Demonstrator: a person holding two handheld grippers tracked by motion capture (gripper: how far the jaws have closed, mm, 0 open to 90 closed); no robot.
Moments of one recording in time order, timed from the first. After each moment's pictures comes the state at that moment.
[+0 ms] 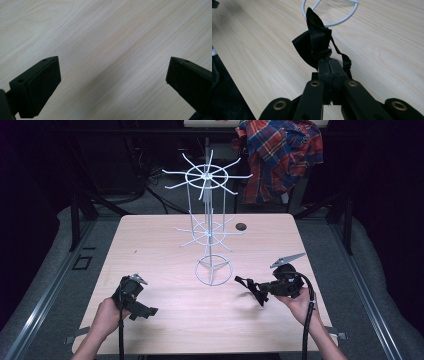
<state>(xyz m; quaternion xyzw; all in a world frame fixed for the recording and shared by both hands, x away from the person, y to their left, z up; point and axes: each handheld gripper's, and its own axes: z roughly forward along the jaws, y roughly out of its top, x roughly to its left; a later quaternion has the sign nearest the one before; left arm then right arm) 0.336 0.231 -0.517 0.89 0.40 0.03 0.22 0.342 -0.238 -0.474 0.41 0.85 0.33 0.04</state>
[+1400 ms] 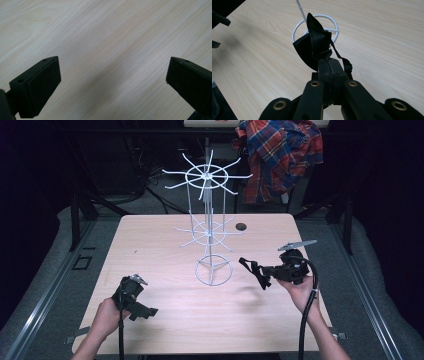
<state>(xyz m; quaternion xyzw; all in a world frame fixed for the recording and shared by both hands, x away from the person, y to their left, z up) 0.335 0.230 -0.518 0.89 0.40 0.03 0.21 0.361 -0.247 -0.445 0.46 0.80 0.38 0.07</state>
